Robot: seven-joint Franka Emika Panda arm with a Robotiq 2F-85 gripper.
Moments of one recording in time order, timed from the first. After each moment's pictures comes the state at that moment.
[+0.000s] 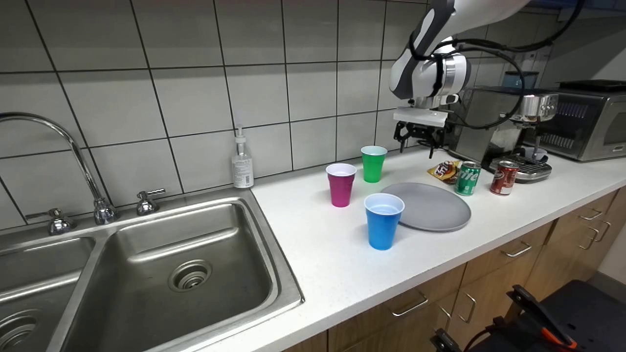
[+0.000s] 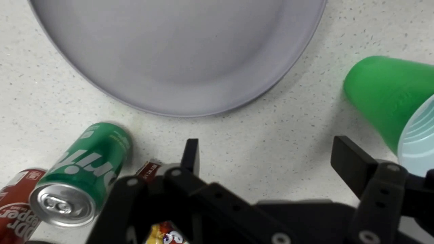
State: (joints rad) arm -0.13 0.58 -0.28 -1.77 0.13 2.46 0.50
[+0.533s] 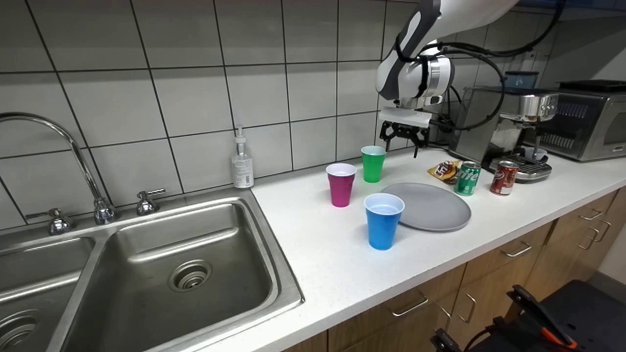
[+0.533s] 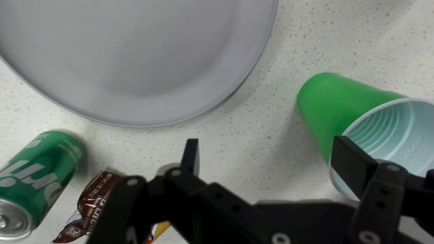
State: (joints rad) arm -0.12 0.61 -0.24 -1.71 0.14 2.46 0.51
